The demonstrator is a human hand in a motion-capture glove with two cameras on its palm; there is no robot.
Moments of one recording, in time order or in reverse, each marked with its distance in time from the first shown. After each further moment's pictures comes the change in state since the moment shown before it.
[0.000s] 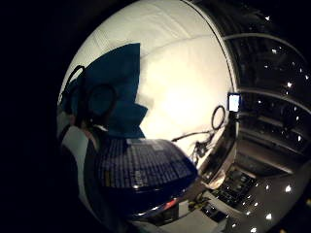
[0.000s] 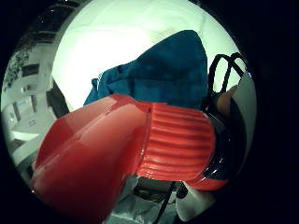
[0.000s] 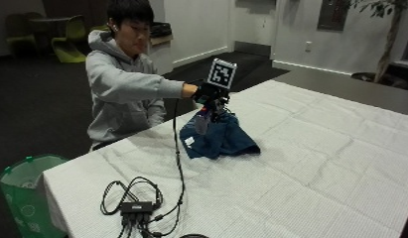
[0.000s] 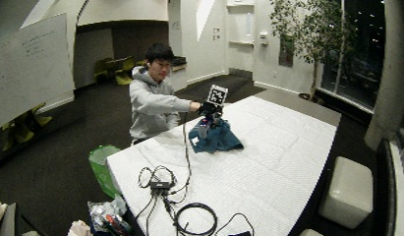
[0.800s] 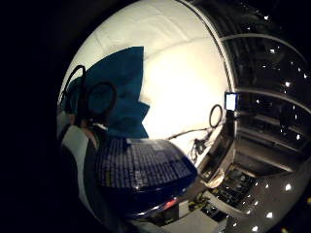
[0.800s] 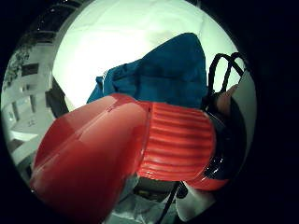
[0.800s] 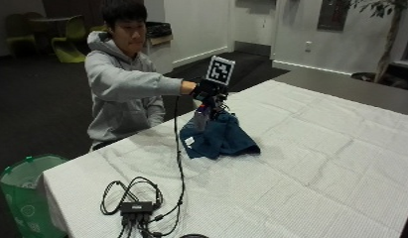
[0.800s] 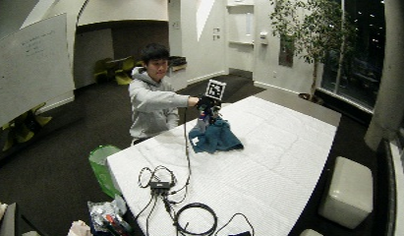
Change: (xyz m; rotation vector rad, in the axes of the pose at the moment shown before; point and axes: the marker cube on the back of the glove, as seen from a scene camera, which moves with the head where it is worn) arm -0.009 0.008 -0.007 0.011 0.020 -0.003
